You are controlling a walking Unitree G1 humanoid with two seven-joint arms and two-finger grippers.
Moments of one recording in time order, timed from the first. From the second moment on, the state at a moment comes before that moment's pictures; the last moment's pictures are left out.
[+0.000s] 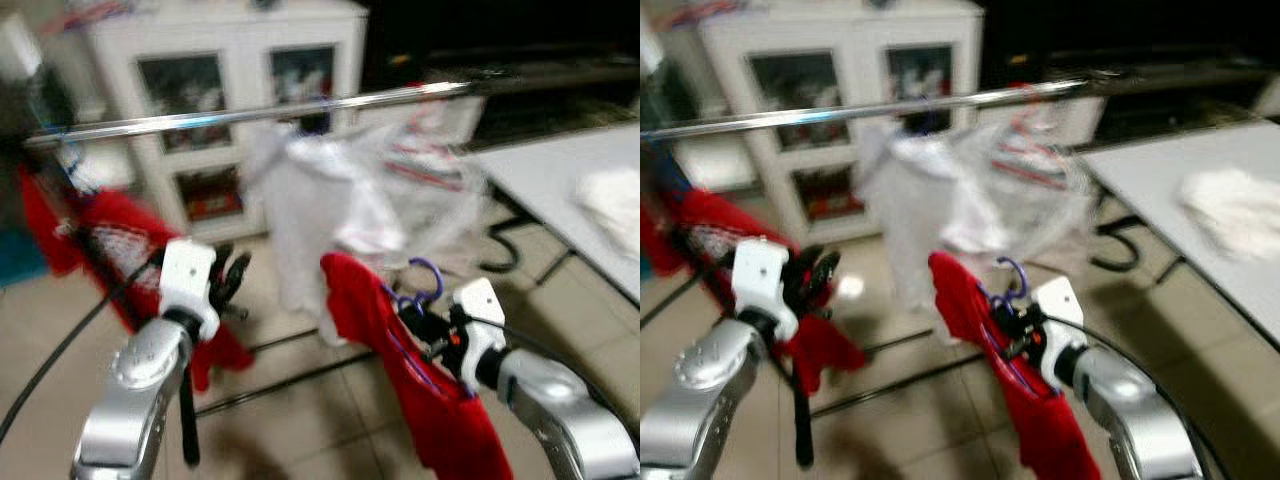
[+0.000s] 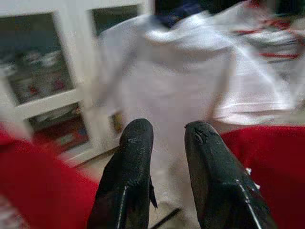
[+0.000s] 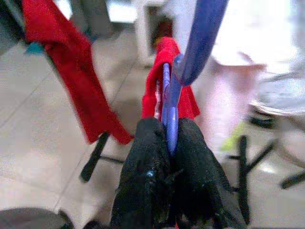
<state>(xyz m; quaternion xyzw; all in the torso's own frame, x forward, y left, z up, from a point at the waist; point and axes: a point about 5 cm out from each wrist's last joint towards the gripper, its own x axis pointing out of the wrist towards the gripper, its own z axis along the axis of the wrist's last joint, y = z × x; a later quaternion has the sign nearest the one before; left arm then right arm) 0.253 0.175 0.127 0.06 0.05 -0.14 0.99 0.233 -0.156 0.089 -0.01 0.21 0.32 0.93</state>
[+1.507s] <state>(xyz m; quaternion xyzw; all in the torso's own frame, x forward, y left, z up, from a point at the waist) 0.243 0.161 0.167 0.07 0.05 -0.33 0.94 0.387 -0.068 0.174 -0.02 0.17 0.23 0.96</state>
